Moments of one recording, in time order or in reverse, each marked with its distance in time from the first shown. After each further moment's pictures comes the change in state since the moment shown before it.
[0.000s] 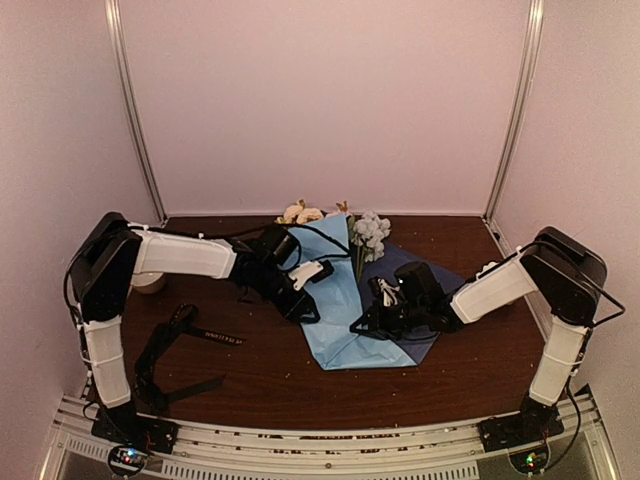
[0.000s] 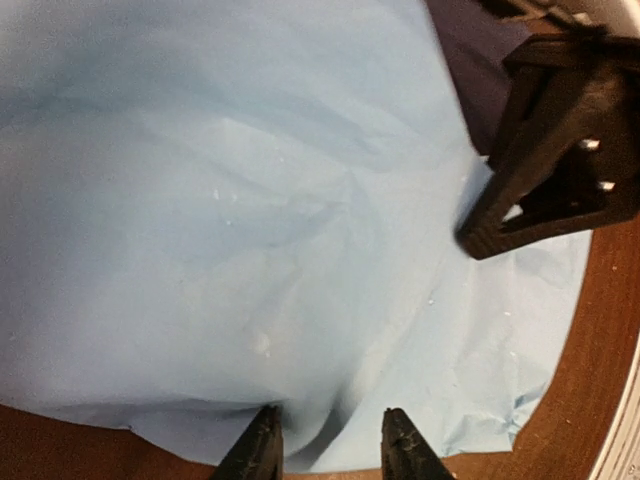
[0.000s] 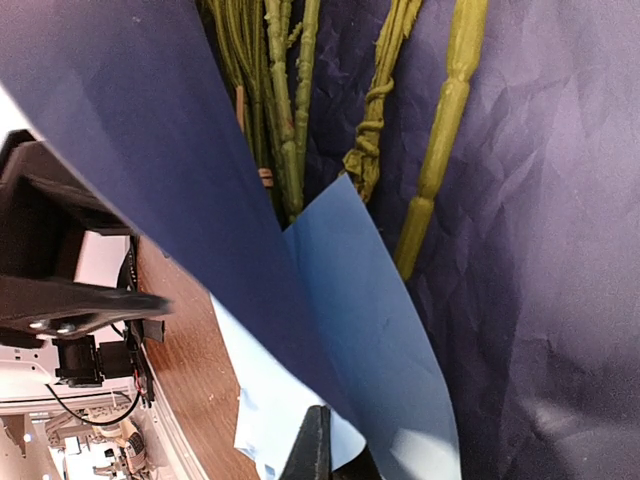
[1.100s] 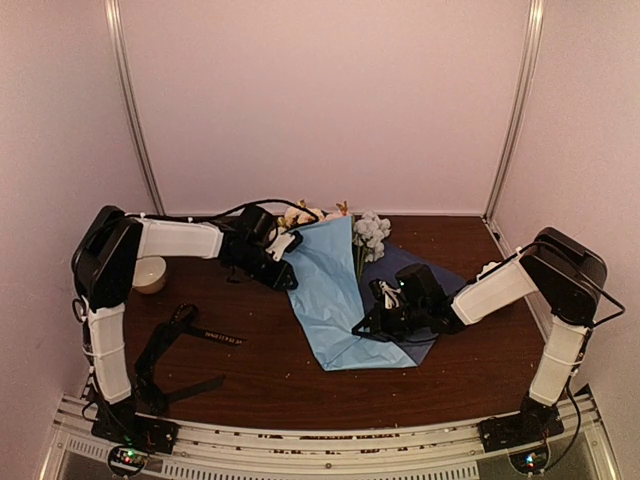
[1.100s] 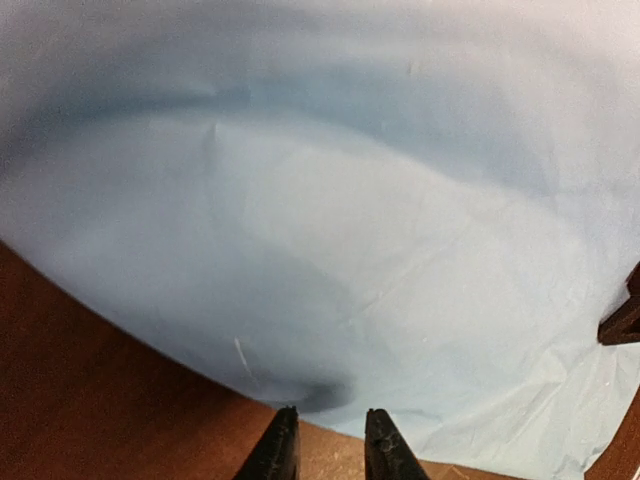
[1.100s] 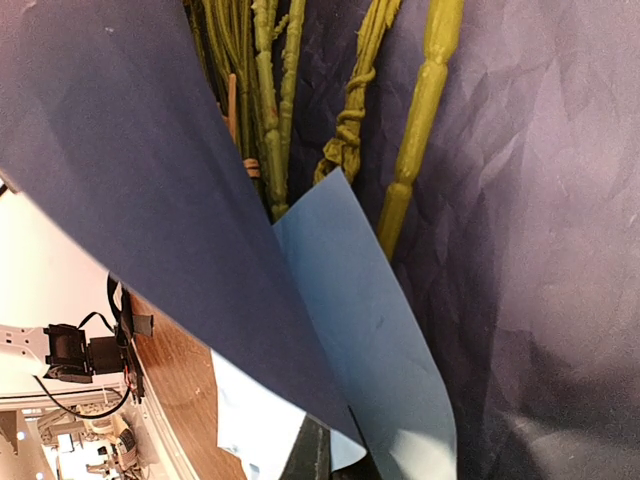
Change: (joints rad) left arm 0.179 0.054 0.055 0.027 -0.101 -0.129; right arm 0.000 0.000 -0.017 -0.001 0.003 -0.023
